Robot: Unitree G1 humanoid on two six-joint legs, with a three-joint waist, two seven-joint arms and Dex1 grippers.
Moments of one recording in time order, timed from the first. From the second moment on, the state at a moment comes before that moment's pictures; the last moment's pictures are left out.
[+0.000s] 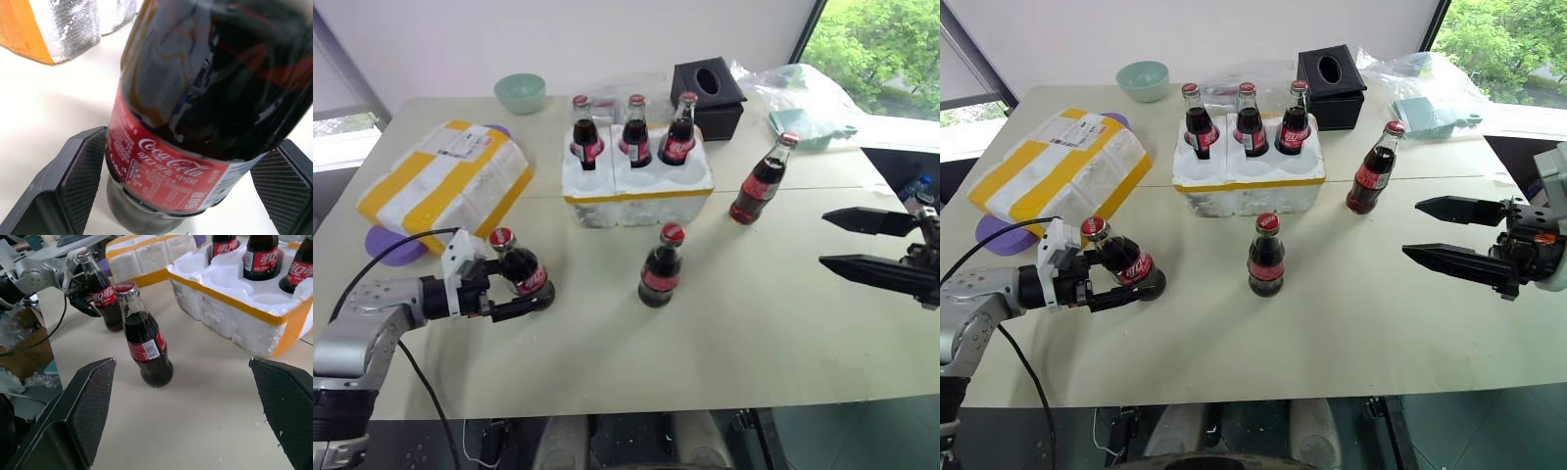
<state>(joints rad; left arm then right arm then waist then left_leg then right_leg) -0.11 0.81 0.18 -0.13 -0.56 0.47 -1.15 -0.07 -1.13 -0.70 -0.31 0.99 0.93 1.22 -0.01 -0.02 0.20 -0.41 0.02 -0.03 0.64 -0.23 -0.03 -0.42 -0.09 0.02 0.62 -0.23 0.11</state>
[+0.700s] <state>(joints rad) -0.34 0.86 0.17 -0.12 -0.67 0.68 -1.21 -0.05 -1.13 -0.73 -0.43 1.10 0.98 1.20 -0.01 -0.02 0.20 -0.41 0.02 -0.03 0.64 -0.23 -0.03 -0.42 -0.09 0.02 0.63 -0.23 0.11</state>
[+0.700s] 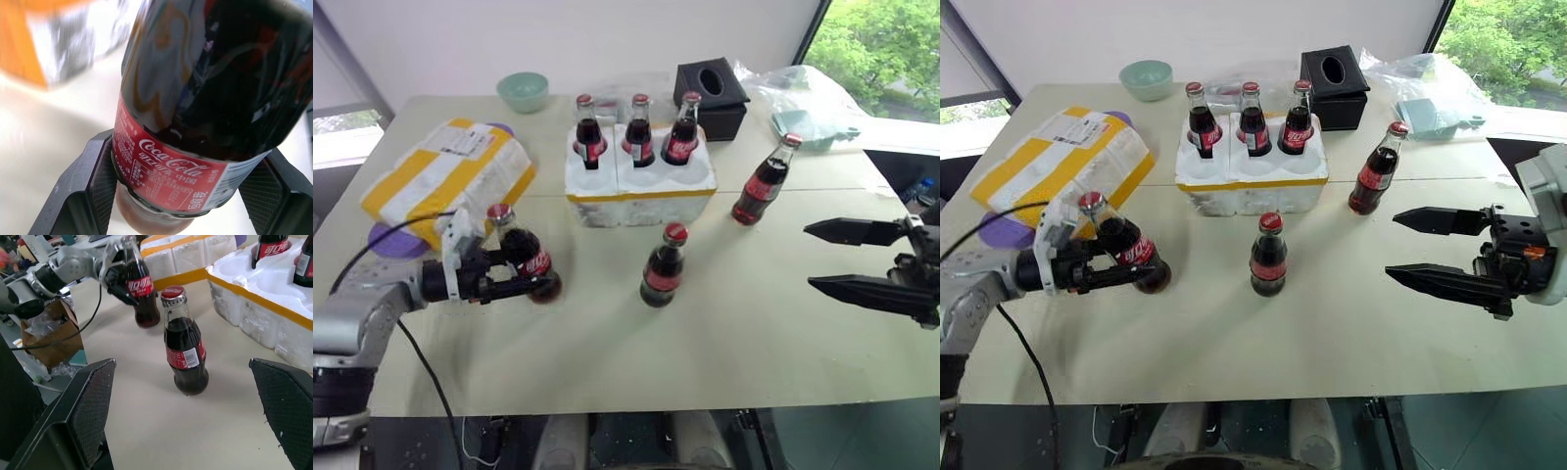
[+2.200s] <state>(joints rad) -1.45 0.21 -0.10 1.25 -0.09 0.16 -1.02 -0.01 -1.00 -0.76 -0.59 1.15 0.87 0.80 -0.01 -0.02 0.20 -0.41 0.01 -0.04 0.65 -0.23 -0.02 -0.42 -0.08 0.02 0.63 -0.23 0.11</state>
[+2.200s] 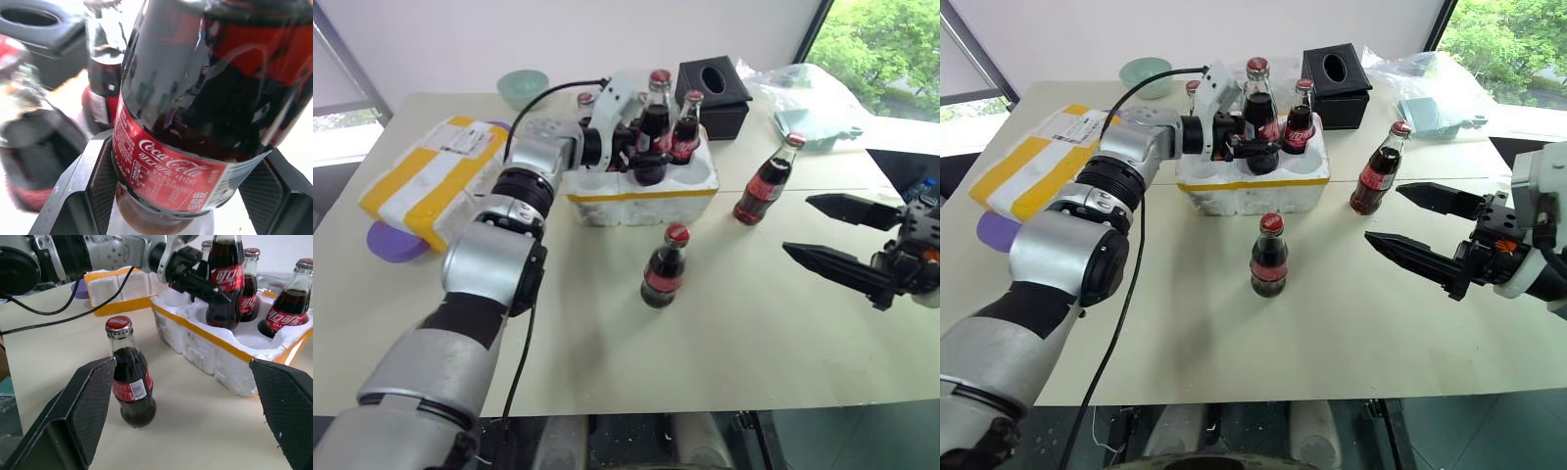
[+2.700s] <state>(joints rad) -1.45 0.18 -0.10 1.26 0.01 0.14 -0.93 -0.02 -1.00 -0.72 -0.59 1.15 0.84 0.74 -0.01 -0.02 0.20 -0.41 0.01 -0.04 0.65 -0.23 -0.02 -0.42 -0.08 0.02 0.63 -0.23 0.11</state>
